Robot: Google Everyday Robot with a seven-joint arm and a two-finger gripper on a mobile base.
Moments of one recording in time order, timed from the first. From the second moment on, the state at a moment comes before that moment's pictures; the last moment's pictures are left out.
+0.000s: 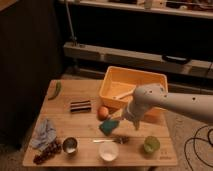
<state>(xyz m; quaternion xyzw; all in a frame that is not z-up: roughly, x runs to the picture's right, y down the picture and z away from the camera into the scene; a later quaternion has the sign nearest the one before) 0.096 0.175 0.744 -0.31 0.17 0.77 0.54</state>
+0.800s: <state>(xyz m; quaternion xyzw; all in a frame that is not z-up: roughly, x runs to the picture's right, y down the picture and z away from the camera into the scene) 0.105 0.174 0.737 -0.35 0.15 0.75 0.54</state>
